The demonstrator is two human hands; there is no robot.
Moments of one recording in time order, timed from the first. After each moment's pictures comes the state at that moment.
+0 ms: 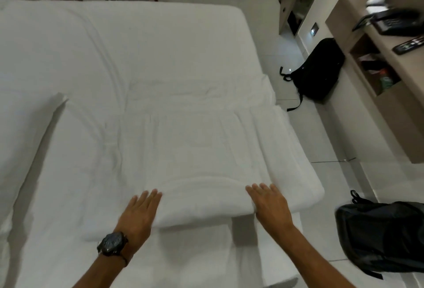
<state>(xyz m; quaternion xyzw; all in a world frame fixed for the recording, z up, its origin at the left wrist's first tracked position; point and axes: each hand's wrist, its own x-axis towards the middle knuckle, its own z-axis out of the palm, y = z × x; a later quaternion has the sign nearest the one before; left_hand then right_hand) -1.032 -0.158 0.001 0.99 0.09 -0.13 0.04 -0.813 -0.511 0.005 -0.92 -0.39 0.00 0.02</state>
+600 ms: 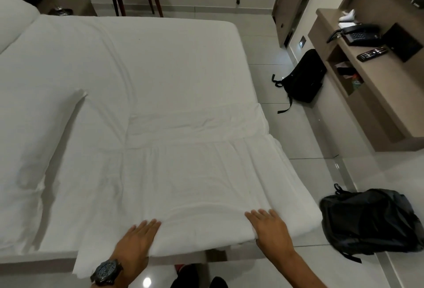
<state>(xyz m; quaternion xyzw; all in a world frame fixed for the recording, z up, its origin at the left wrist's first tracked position) -1.177 -0.281 0.091 0.95 0.12 -0.28 0.11 -0.961 -0.628 0.082 -0.92 -0.38 0.12 0.04</state>
